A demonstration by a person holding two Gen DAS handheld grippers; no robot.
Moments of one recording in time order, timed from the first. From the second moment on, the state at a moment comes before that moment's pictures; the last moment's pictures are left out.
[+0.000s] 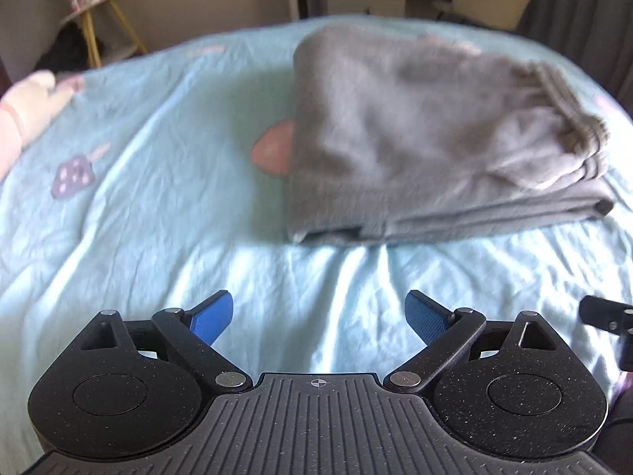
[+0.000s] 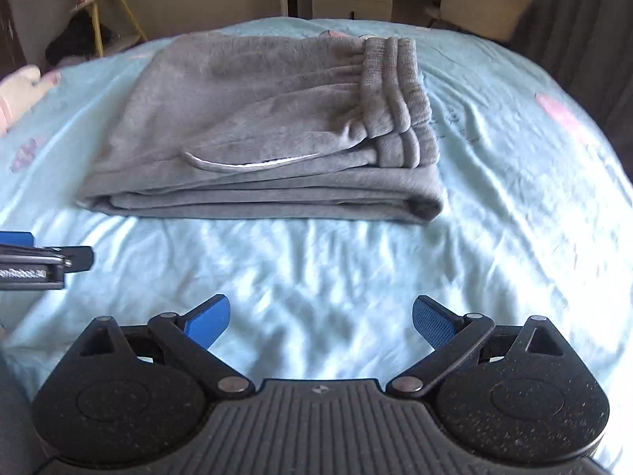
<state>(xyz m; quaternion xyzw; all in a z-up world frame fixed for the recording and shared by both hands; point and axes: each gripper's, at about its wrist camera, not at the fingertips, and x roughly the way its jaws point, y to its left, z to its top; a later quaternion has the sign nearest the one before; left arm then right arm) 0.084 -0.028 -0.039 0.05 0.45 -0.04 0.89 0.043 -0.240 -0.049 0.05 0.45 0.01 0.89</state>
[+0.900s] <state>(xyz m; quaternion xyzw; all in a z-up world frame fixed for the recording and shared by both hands) 0.065 -0.041 -0.047 0.00 0.41 -0.07 0.91 0.031 -0.216 -0.041 -0.02 0.37 -0.03 0.93</state>
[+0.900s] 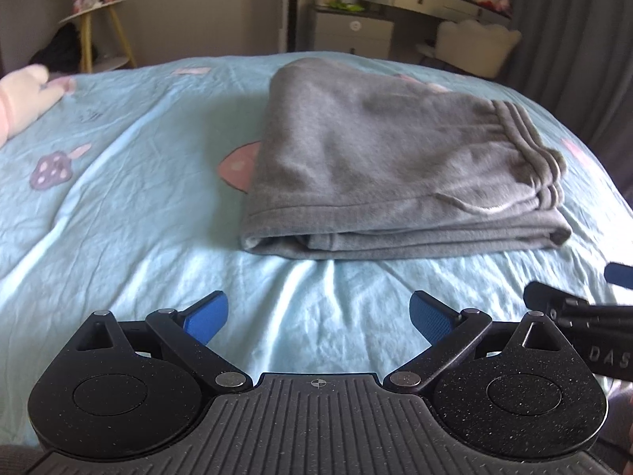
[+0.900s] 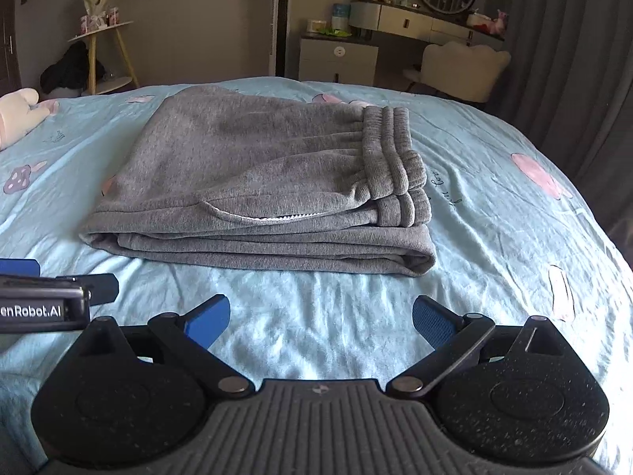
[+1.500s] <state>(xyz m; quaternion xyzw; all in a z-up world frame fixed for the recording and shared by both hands) 0.061 -0.046 -0.044 0.01 0.40 -0.08 0.91 0.028 -0.219 -0.039 0.00 0.36 -0.03 0.93</state>
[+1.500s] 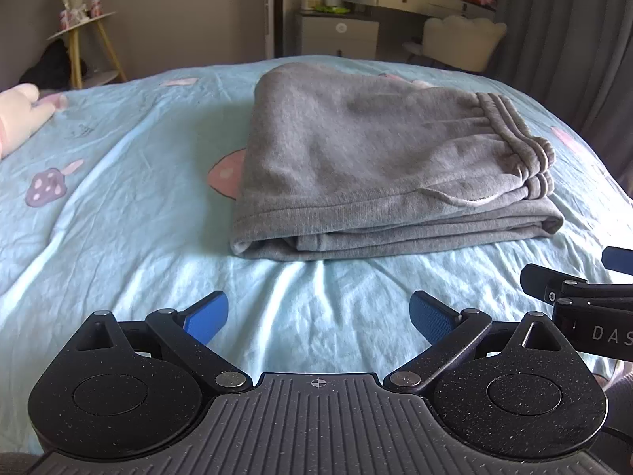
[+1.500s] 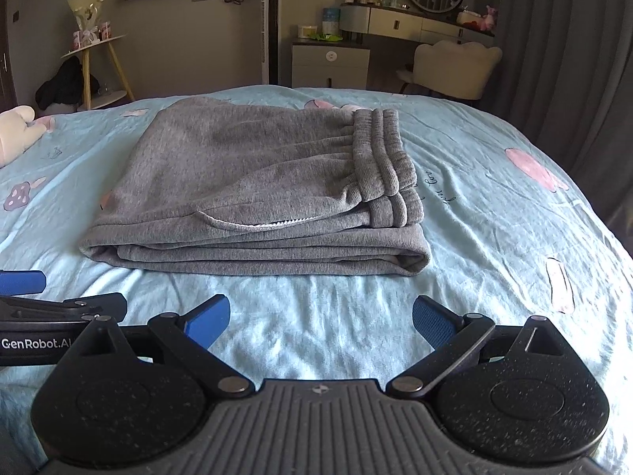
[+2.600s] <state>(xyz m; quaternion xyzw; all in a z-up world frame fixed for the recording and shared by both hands) 0.060 -0.047 -0.044 0.01 0.40 -0.09 0.91 0.027 -0.222 -0.038 0.02 0.36 -0.03 0.93</state>
